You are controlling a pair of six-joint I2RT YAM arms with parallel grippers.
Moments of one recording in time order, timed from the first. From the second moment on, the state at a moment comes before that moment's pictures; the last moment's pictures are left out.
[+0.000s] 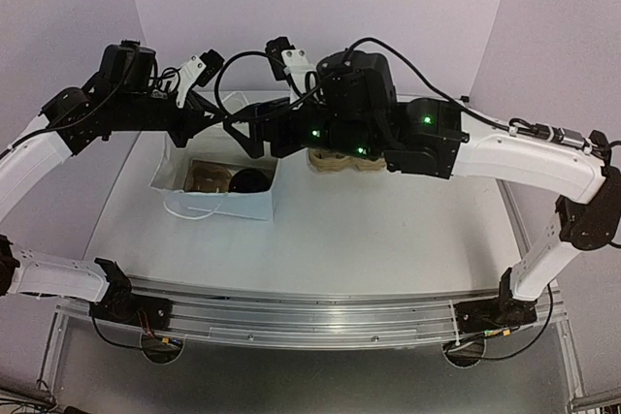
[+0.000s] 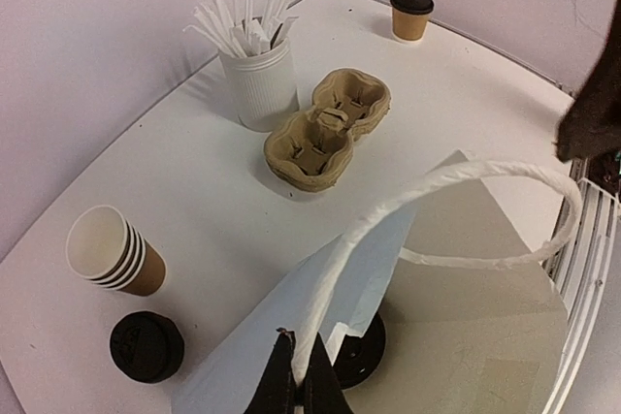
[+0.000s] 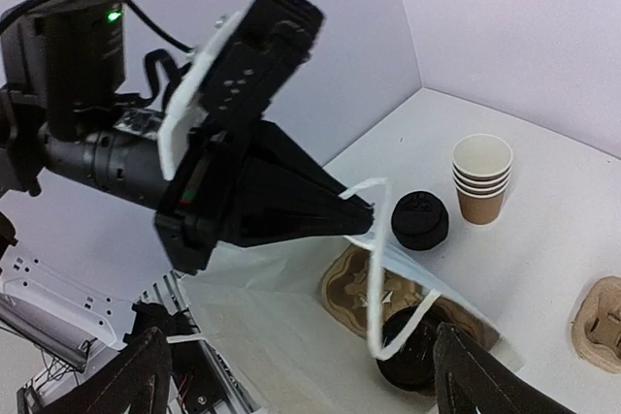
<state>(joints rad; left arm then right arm) -0.68 1.12 1.22 -0.65 0.20 0.21 1.26 1.67 1.61 -0.20 0.22 0.44</state>
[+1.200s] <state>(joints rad) -0.77 0.92 0.88 -0.19 0.14 0.37 0.98 1.42 1.25 -0.49 0.46 0.75</state>
